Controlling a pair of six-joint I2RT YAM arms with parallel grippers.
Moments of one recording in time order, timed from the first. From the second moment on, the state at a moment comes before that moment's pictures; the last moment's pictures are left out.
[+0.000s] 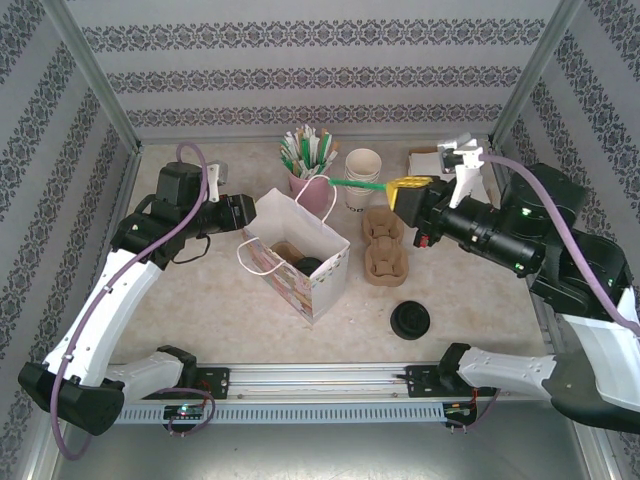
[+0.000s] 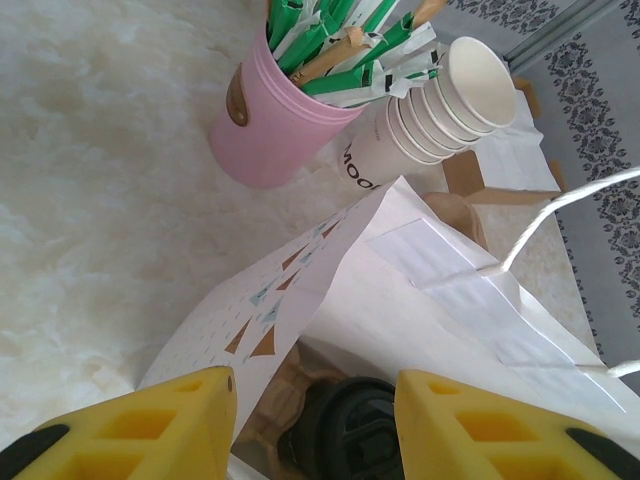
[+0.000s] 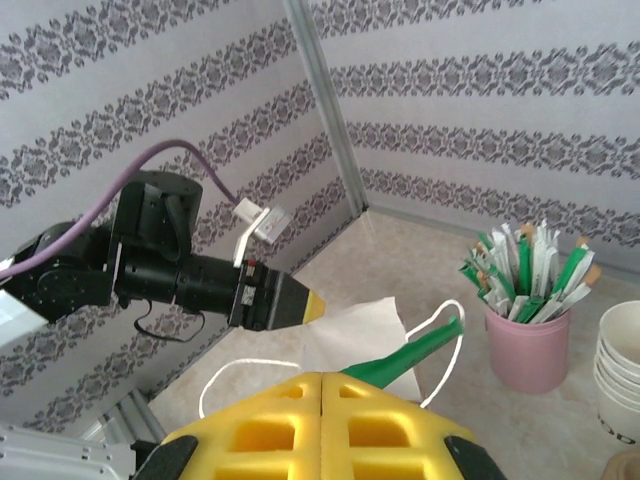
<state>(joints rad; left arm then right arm) -0.32 1.12 1.27 -0.83 0.23 -0.49 0.88 1.04 1.84 -0.96 0.02 0.33</state>
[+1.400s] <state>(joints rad) -0.33 1.11 1.24 -0.82 0.21 -0.50 0.88 1.43 1.64 -0.81 -0.06 0.36</state>
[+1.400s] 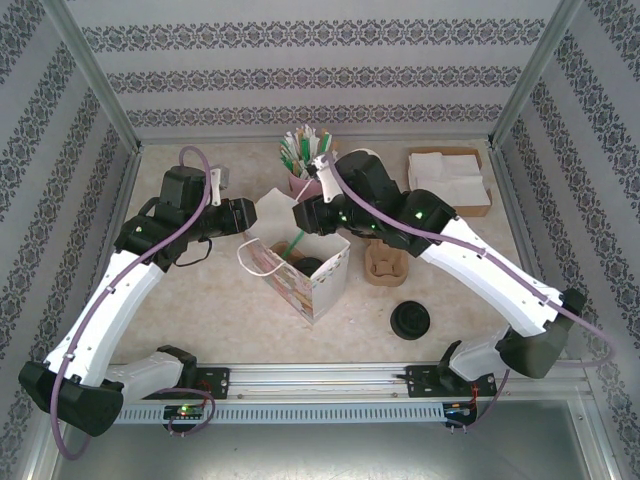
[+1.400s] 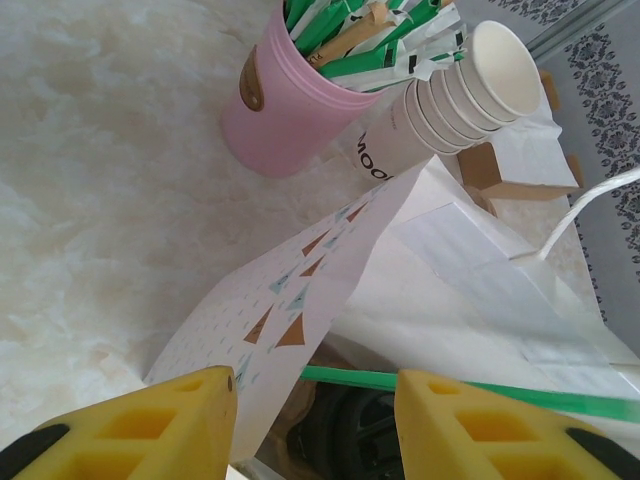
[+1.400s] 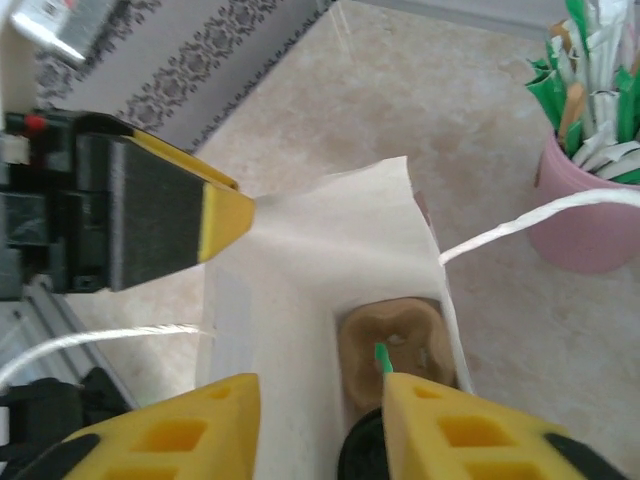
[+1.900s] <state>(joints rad) -0.33 1.11 1.24 -0.82 0.21 -0.50 0.53 1.27 1.70 -0.86 0.07 0.31</state>
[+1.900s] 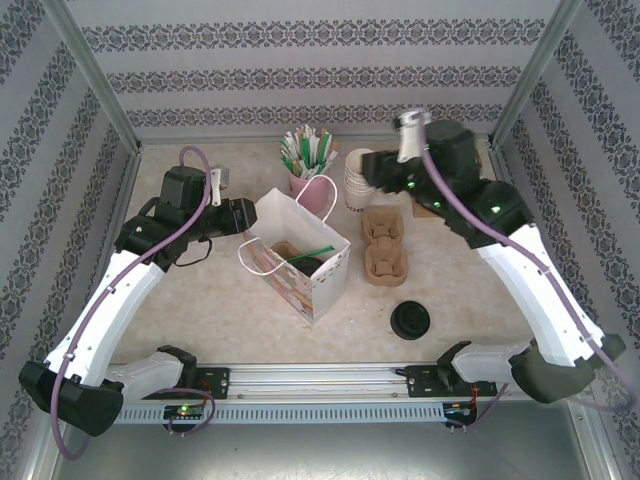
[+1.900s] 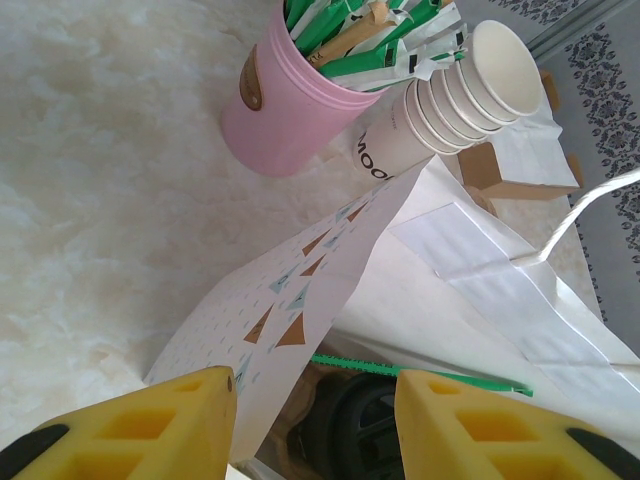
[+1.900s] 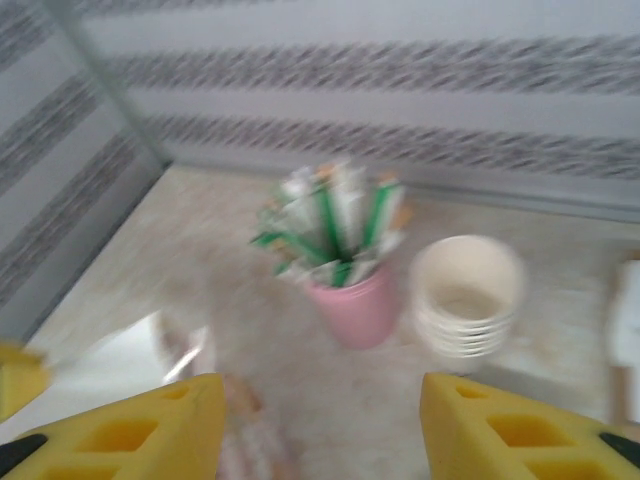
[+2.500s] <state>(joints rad) -0.34 1.11 1.21 -0.80 0.21 -0.50 -0.06 1.91 1.71 -0.85 -0.07 0.43</state>
